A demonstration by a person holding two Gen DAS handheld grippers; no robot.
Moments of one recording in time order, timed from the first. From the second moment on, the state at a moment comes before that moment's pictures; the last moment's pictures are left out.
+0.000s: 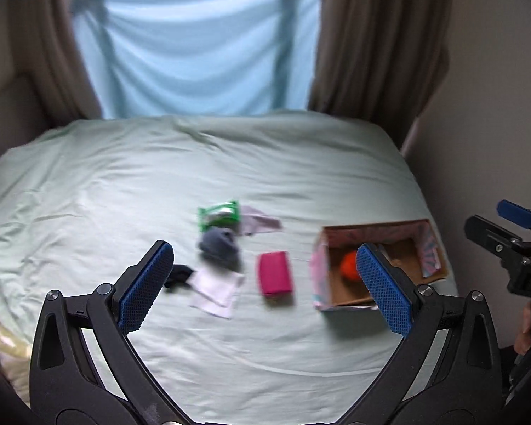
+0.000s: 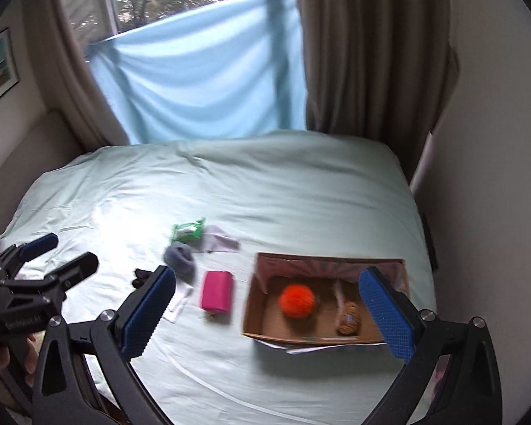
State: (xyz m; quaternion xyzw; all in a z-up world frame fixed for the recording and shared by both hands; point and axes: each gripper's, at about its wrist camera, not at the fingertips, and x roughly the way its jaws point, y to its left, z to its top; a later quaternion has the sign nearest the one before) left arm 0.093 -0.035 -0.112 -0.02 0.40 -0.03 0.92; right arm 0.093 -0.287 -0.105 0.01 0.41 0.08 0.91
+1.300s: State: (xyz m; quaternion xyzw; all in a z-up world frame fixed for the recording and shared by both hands) left arm 0.166 0.199 -0.288 0.02 0.46 -0.15 0.88; right arm 0.100 -0.050 -0.247 0.01 0.42 0.07 0.90
